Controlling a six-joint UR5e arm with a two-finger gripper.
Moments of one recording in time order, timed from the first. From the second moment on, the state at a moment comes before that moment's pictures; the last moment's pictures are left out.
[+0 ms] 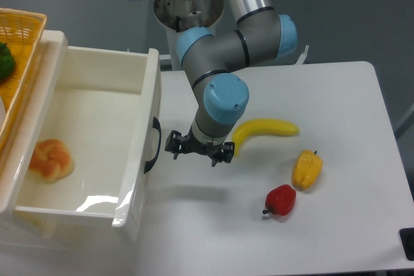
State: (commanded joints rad) arm 2.39 -1.96 -1.61 -1.24 1.35 0.49
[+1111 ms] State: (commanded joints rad) arm 2.36 -1.95 -1.61 -1.24 1.34 0.48
